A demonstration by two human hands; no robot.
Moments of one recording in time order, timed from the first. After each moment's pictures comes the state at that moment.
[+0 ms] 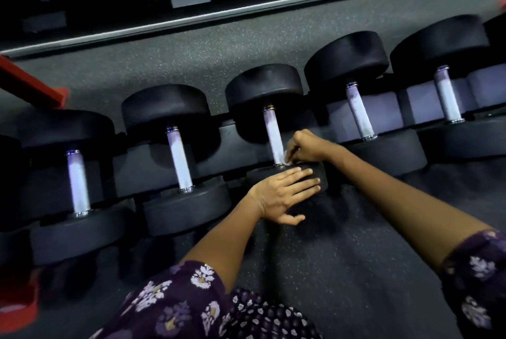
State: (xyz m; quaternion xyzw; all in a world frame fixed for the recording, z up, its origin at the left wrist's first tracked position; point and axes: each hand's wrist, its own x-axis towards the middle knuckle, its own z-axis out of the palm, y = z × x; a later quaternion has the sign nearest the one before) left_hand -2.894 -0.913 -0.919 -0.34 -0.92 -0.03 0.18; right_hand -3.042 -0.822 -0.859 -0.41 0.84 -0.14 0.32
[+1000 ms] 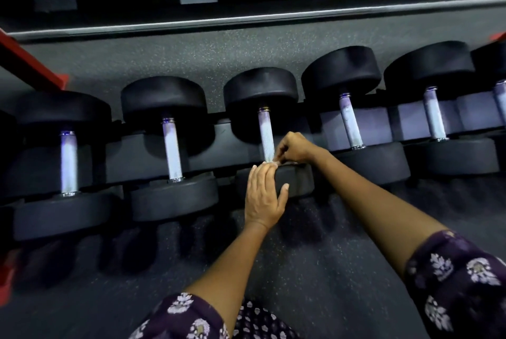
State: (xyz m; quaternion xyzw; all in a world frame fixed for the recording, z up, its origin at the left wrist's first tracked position) left_hand -2.873 -0.856 -0.920 0.16 -0.90 -0.24 0.32; right_hand -3.034 -0.823 -0.855 -0.36 0.86 -0.17 0.33
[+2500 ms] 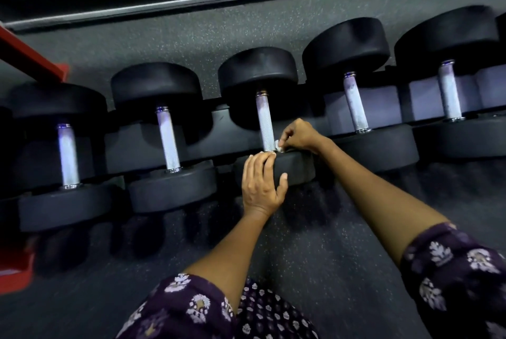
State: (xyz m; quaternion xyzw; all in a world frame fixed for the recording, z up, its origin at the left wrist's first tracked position) left_hand -2.876 -0.856 -0.928 0.17 -0.90 -0.19 0.35; right_hand -3.042 -0.813 -0.870 -0.26 0.87 -0.25 0.34
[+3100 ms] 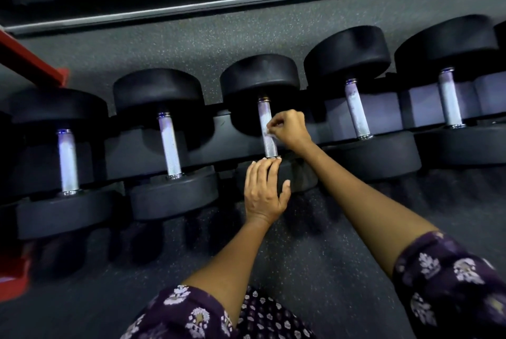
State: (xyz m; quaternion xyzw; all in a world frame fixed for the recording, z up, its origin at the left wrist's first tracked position) left_hand -2.875 -0.855 -0.926 0.16 -0.90 -0.20 0.35; right_hand -3.037 -0.848 -0.867 -0.25 0.89 -0.34 0.17
